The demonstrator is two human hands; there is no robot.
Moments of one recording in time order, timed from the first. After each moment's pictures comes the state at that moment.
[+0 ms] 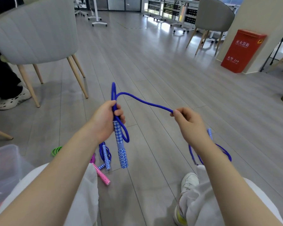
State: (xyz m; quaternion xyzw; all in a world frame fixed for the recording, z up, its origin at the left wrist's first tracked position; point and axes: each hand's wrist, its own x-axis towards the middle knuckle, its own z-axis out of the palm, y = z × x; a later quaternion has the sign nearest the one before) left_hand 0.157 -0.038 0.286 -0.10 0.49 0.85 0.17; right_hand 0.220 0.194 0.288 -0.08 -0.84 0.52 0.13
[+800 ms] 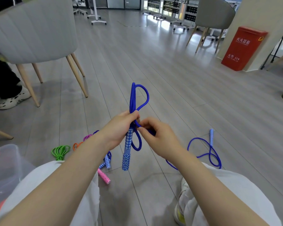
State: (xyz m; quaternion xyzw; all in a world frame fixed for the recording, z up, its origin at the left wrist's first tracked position) left_hand 0.176 -0.010 0.266 0.04 0.70 0.70 0.17; right_hand 0.227 0.138 0.261 0.10 -0.88 0.46 0.06
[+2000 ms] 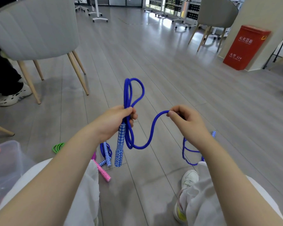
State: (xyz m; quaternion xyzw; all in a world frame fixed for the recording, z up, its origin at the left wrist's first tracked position) left_hand 0.177 -0.031 0.288 0.02 0.66 0.72 0.20; right_hand 0.223 0.194 0.289 -0.01 -0.86 0.50 0.09
